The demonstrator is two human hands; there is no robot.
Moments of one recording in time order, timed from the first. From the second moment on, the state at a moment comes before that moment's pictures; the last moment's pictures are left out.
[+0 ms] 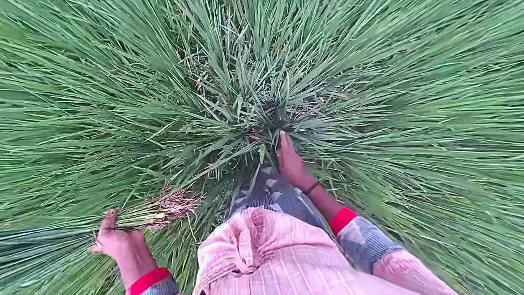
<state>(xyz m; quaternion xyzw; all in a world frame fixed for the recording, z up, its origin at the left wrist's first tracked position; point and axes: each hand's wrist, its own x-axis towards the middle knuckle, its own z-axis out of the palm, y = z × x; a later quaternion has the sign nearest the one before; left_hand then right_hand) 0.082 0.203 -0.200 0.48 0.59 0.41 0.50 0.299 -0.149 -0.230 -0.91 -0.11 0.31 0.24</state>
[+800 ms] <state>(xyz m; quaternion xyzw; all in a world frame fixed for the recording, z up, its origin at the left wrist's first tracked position) 0.061 0.219 -0.209 0.42 0.57 0.45 0.55 0.372 -0.229 -0.163 -0.96 -0.10 0.23 0.15</state>
